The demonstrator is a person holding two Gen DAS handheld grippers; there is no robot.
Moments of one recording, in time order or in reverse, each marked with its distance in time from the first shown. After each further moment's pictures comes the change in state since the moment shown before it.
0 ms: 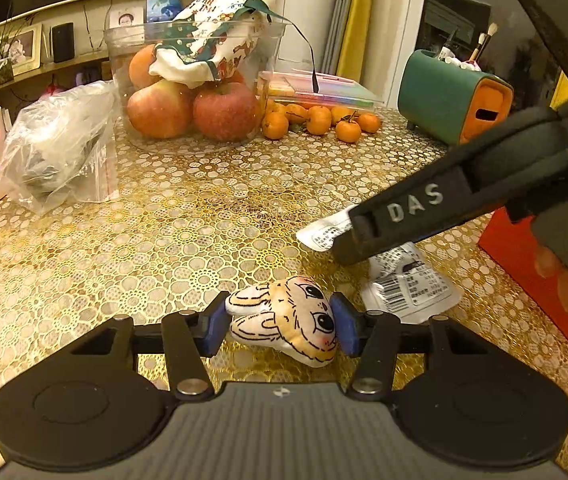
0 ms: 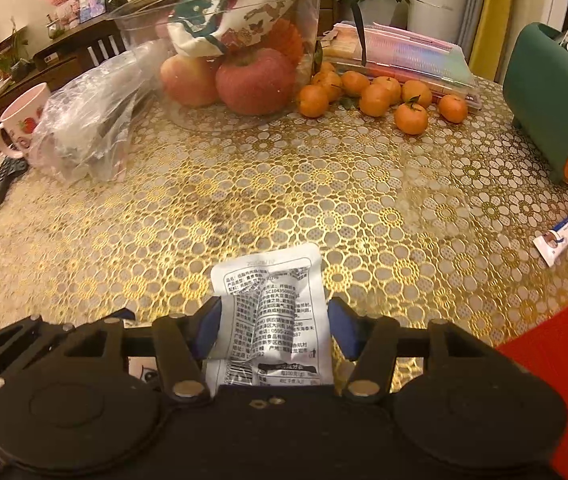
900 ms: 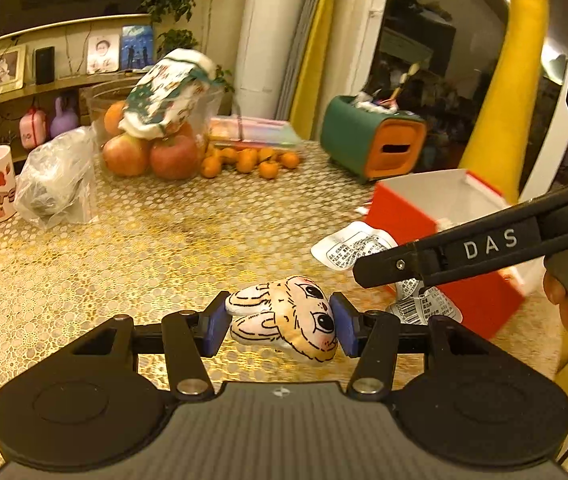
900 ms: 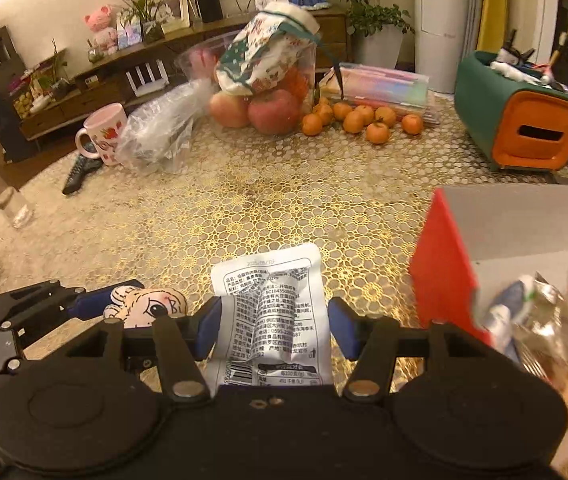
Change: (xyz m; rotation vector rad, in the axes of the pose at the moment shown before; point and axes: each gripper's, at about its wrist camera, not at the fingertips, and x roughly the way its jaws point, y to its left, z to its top) left arm -0.126 -0.063 -0.003 0.006 -0.069 -0.107; right arm -0.146 -0.024 -0.073 -0.005 -0.104 0.089
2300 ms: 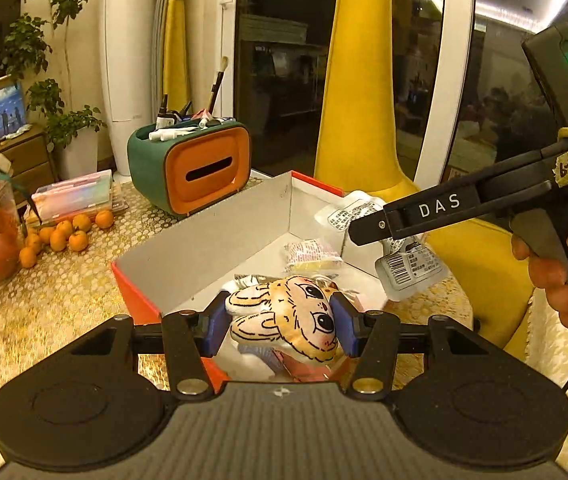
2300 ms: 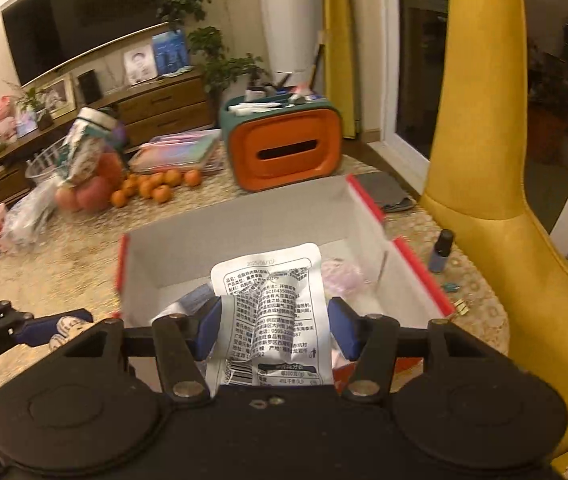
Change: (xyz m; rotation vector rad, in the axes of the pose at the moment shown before) left arm 0.060 -0.216 0.050 0.289 0.017 -0.180; right arm -0.116 -0.214 -0.041 0.213 -0.165 -0.247
